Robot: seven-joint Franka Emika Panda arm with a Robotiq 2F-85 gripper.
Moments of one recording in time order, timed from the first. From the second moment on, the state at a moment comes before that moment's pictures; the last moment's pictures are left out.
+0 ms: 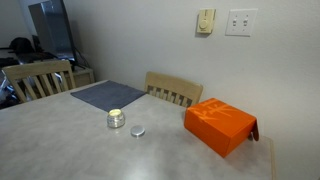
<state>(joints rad) 0.03 -0.73 0.18 -2.32 -0.10 1.63 0.29</state>
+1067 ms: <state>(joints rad) 0.00 -0.37 -0.03 -2.25 -0.11 1.85 0.15</state>
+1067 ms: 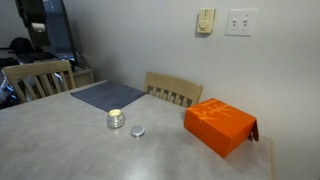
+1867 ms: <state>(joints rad) 0.01 -0.27 -0.06 -2.33 0.09 2.24 -0.04</state>
